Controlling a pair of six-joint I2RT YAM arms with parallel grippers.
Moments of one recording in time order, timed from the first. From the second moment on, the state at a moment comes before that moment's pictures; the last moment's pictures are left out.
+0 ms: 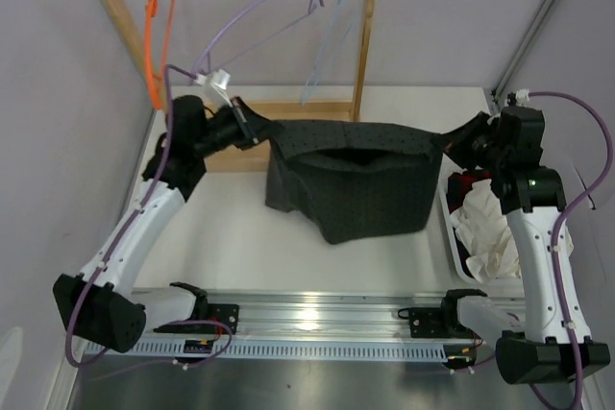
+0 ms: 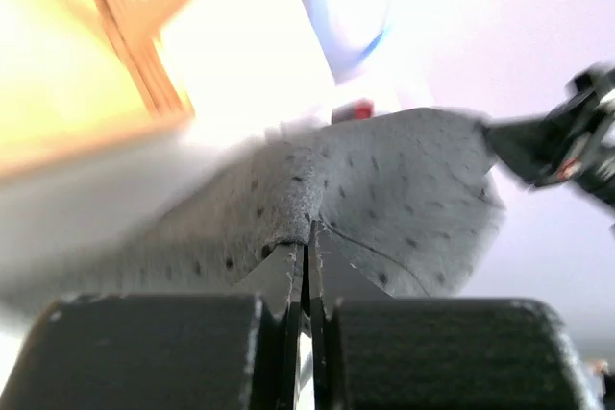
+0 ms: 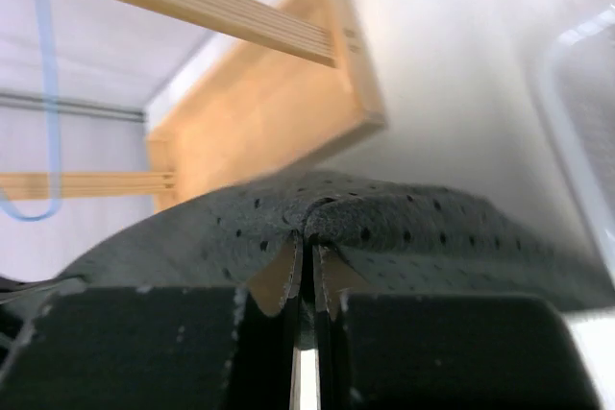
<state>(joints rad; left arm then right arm) -0.34 1.22 1.09 -0.10 0.52 -0.75 0.03 1.01 1.28 -0.75 -0.18 0.78</state>
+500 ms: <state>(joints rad) -0.18 1.24 1.38 -0.44 0.47 -0.64 0.03 1.30 1.52 -0.54 -0.47 0.78</state>
